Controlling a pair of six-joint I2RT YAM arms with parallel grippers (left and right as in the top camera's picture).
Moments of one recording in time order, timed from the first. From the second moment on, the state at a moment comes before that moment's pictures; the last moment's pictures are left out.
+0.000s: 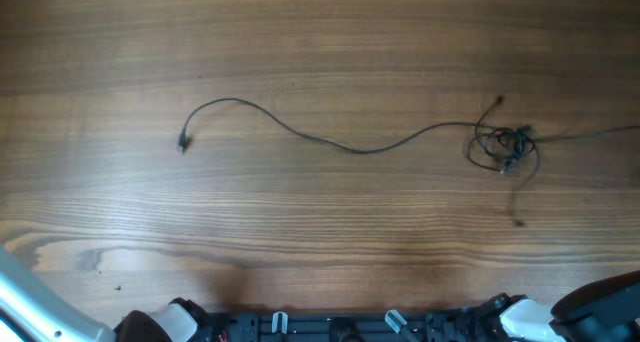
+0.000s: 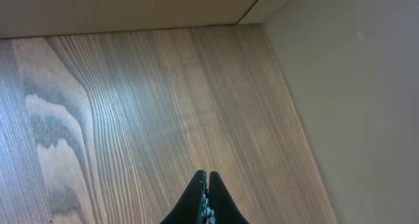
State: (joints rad) left arm 0.77 1.41 1.87 -1.20 0.01 -0.59; right arm -1.00 1.51 1.32 -0.36 -0.20 0.71
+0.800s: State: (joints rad) left arm -0.32 1.65 1.87 -1.05 0.09 -0.60; right arm -0.08 1.51 1.32 -0.41 -0.52 0.33
